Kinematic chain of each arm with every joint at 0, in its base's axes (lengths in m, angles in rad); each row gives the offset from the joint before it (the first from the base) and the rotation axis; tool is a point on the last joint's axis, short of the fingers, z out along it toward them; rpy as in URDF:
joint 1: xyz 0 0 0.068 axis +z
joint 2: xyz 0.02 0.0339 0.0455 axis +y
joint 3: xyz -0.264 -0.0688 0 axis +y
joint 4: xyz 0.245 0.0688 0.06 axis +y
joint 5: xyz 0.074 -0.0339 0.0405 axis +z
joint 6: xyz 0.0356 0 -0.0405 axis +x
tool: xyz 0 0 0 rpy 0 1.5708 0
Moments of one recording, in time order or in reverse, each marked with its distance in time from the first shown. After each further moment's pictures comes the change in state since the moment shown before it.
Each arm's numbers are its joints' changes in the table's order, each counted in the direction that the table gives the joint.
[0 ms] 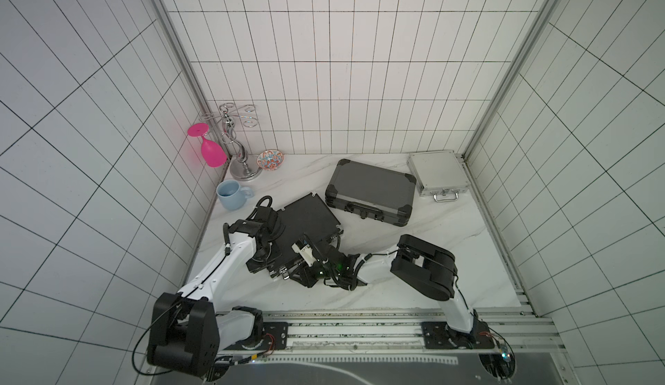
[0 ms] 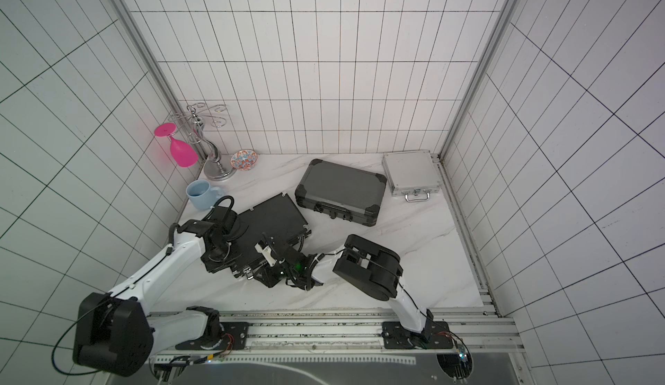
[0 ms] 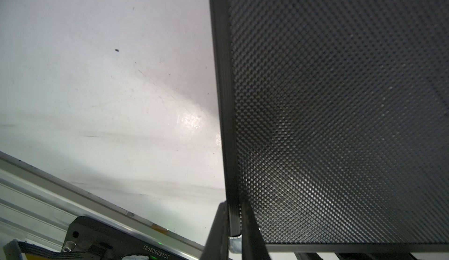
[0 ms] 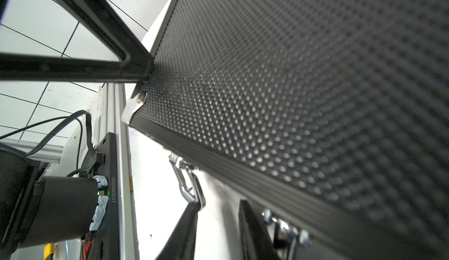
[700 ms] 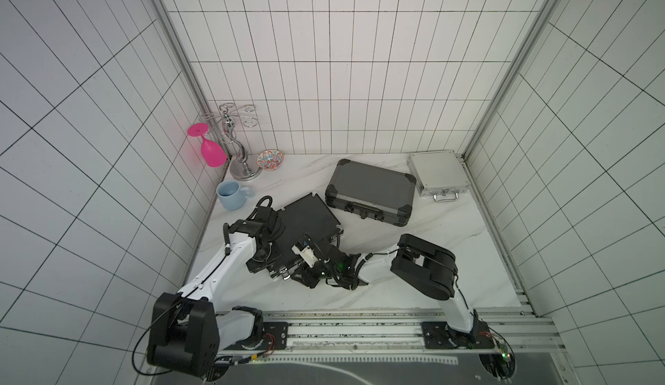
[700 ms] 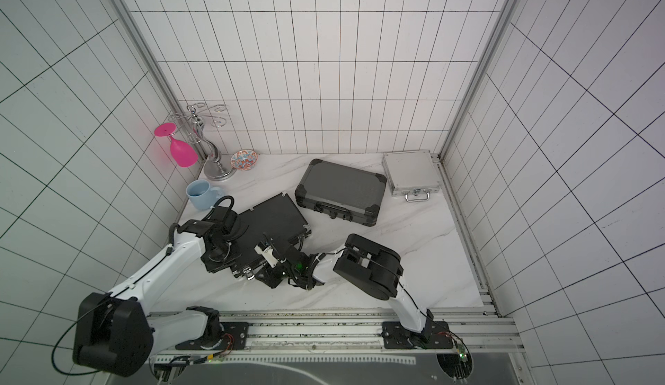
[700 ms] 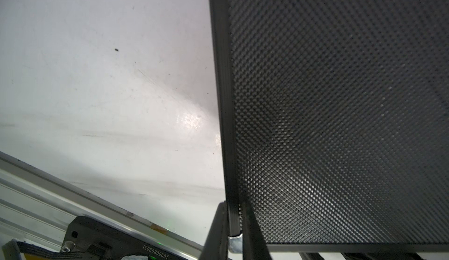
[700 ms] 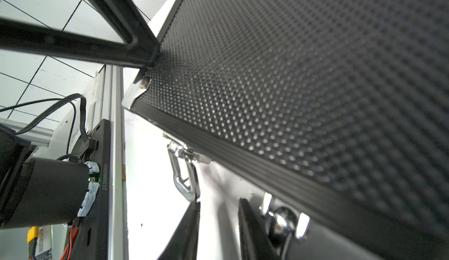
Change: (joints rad) left arm 0.000 0.000 0.001 0.000 0.000 -0.003; right arm -0.005 0.000 0.017 -0.010 0.018 -0.121
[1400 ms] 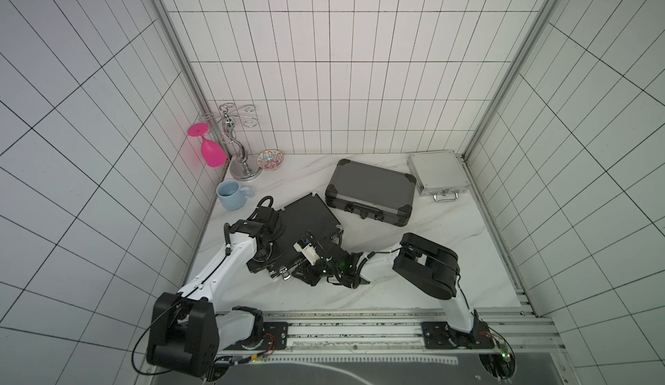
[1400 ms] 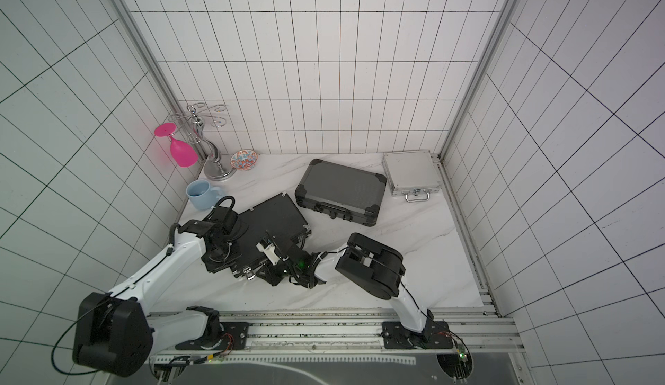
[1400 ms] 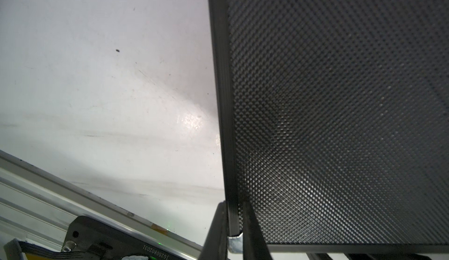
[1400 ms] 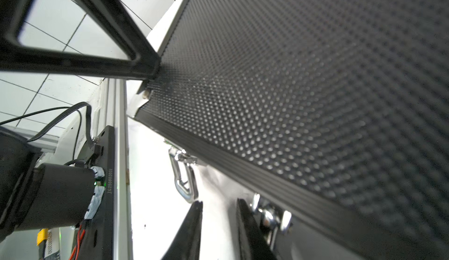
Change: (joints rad) left arm -0.011 0.000 0.000 0.000 0.008 -0.008; right arm -0.027 -0.029 0.027 -0.031 0.005 0.018
